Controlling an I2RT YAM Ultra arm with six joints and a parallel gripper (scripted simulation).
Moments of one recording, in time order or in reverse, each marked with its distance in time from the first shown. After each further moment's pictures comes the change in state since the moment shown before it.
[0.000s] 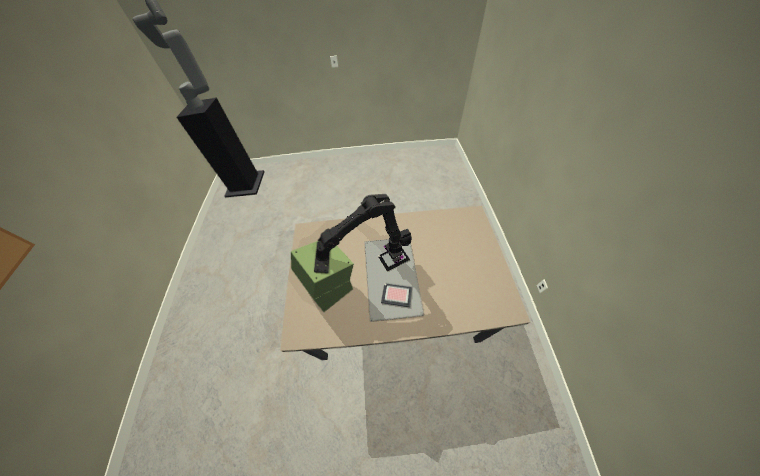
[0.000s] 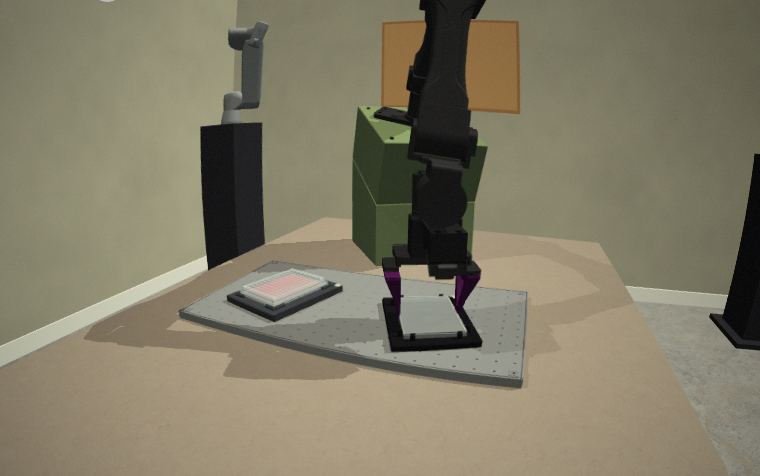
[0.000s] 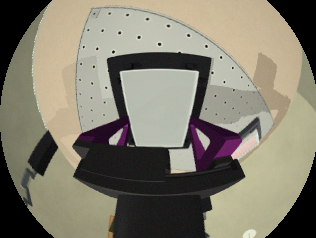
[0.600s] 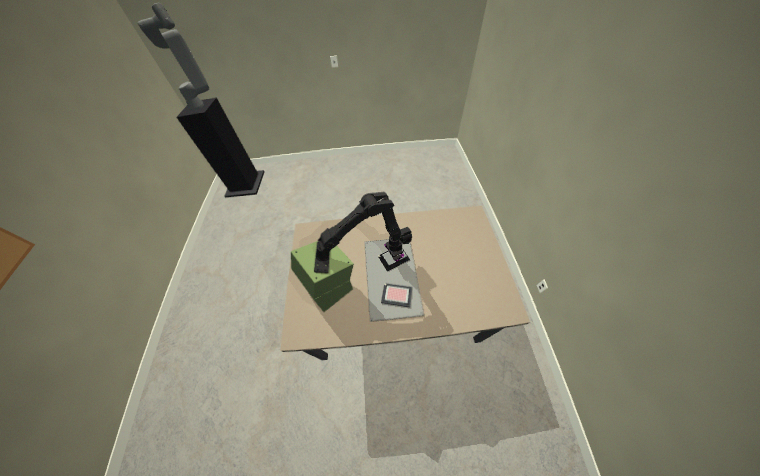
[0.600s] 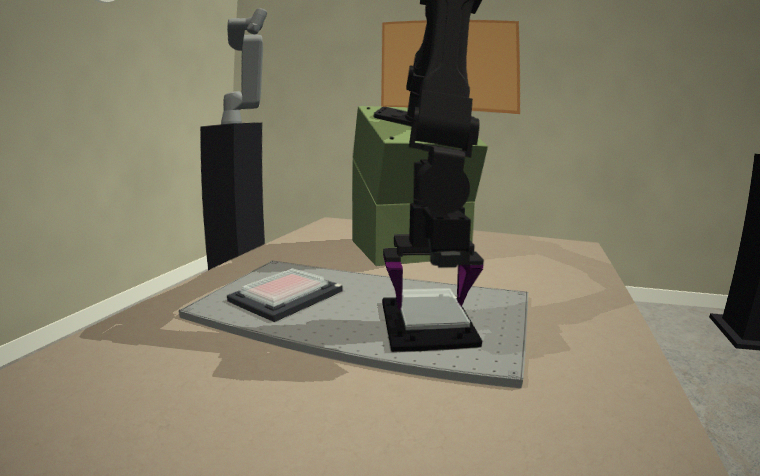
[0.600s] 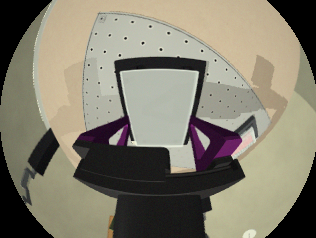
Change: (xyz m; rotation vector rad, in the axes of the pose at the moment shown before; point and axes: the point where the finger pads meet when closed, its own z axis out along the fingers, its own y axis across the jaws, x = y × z) arm -0.004 0.001 -0.015 0.001 -0.011 -0.003
